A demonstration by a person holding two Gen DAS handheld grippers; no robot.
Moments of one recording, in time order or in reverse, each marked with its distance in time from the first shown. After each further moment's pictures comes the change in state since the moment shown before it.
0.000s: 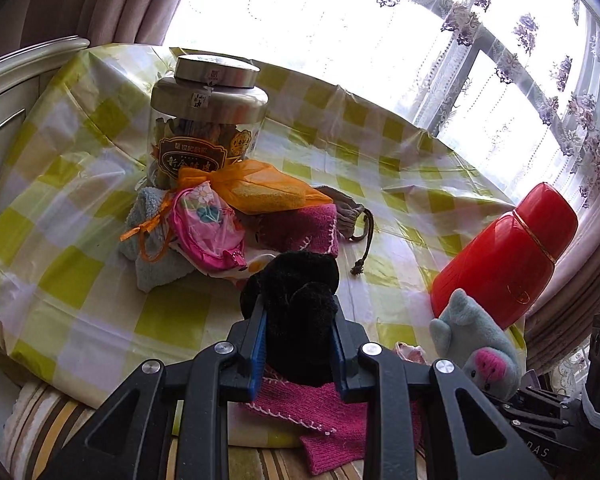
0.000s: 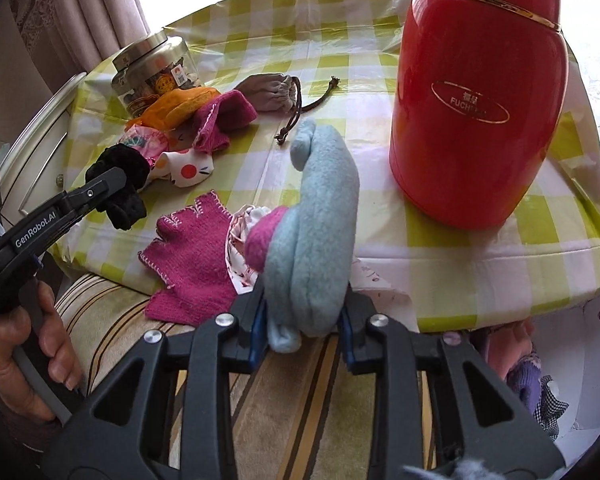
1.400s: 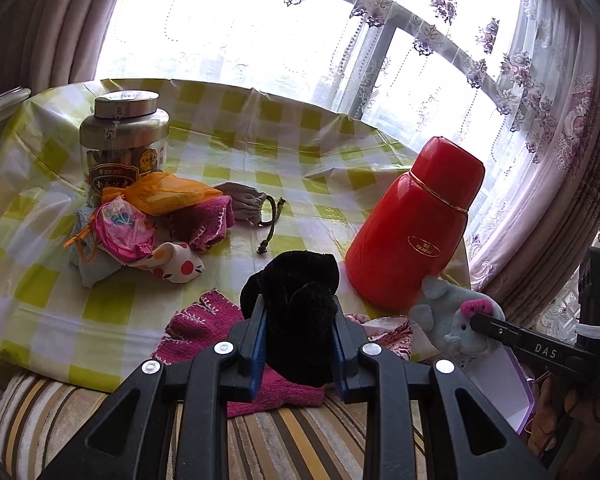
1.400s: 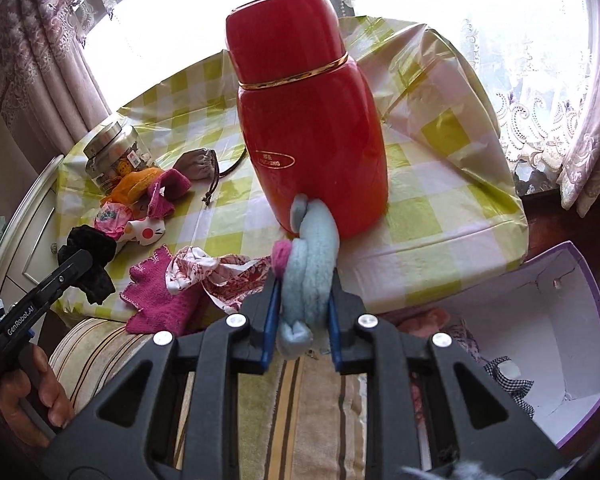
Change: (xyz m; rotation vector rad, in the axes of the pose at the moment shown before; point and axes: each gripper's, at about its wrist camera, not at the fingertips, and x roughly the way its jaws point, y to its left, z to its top) left arm -0.045 -0.079 -0.026 0.174 0.003 -0.143; right arm -0.087 -0.090 -0.020 0.185 -0.188 -0.079
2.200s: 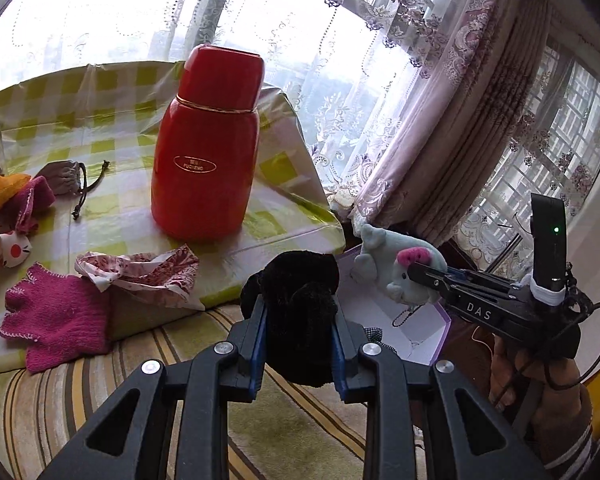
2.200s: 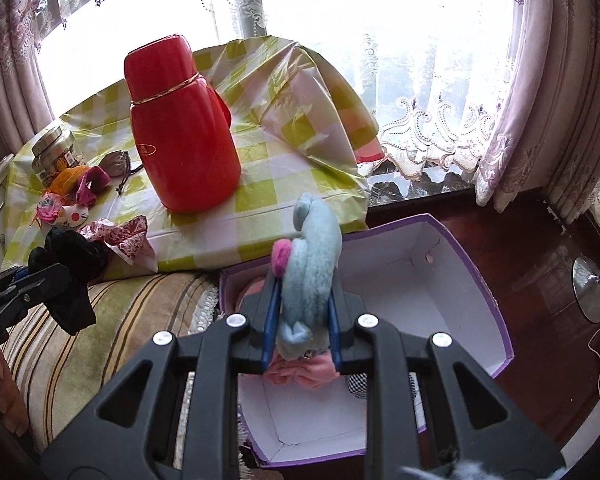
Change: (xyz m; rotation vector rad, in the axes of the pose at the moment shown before) left arm 0.001 -0.157 -0.046 0.232 0.212 -0.340; right arm -0.088 -0.096 -0.048 0.016 -0.048 -0.264
